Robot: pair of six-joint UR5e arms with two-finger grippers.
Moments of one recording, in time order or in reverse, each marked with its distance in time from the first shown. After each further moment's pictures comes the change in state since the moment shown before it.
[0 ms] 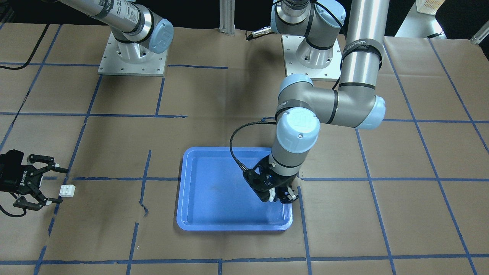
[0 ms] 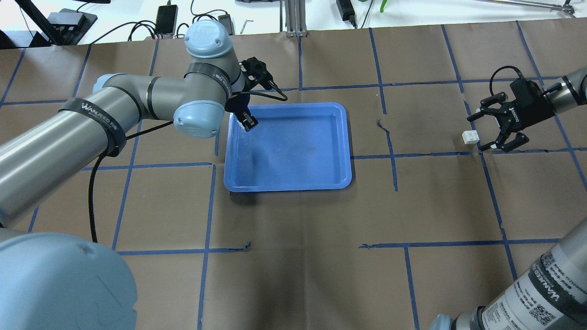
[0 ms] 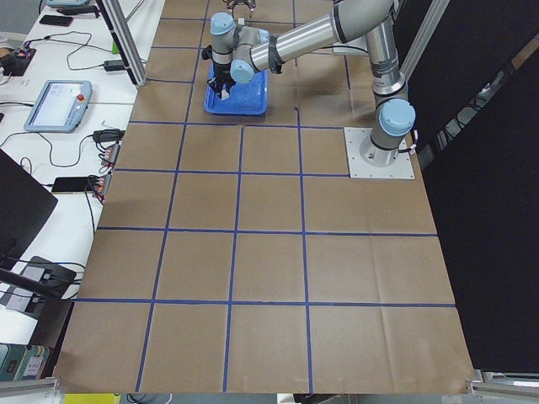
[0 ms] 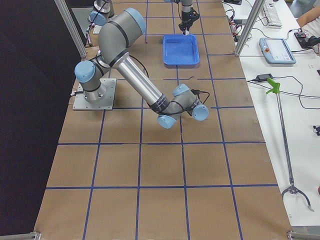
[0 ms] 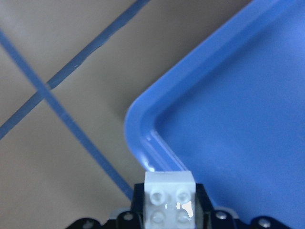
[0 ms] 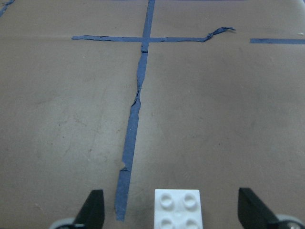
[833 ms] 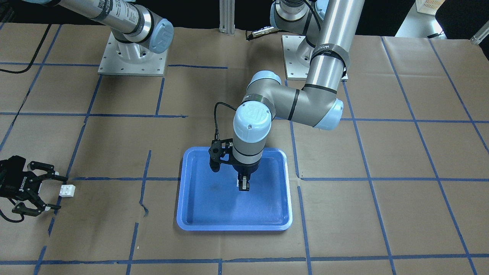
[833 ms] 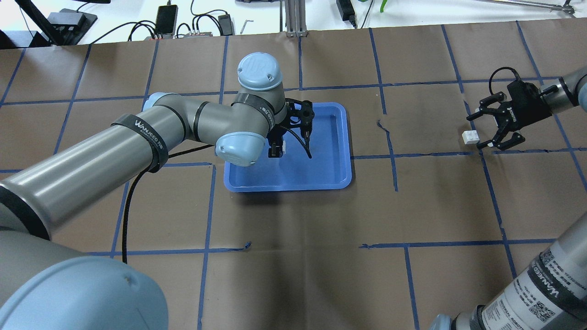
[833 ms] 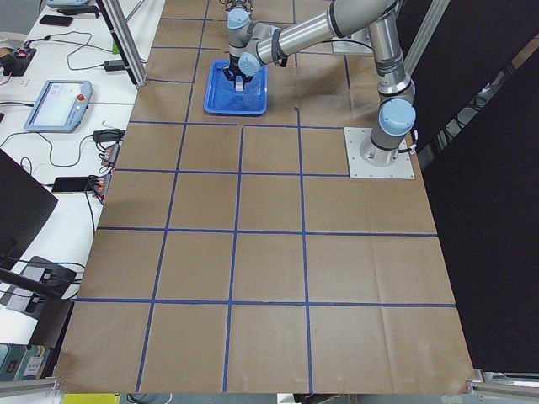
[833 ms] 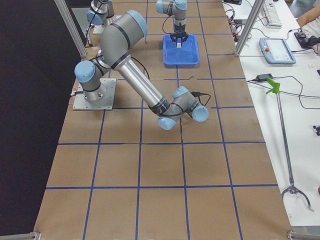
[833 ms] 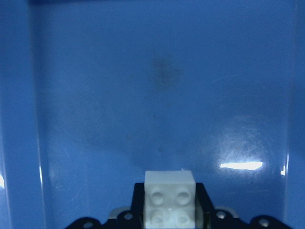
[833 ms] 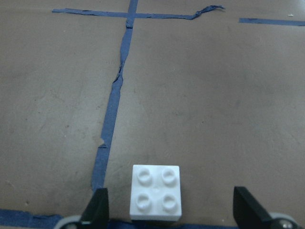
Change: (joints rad) left arm -0.100 -0.036 -0.066 0.074 -0.010 0.429; right arm 0.001 0.017 0.002 -0.083 0.001 0.012
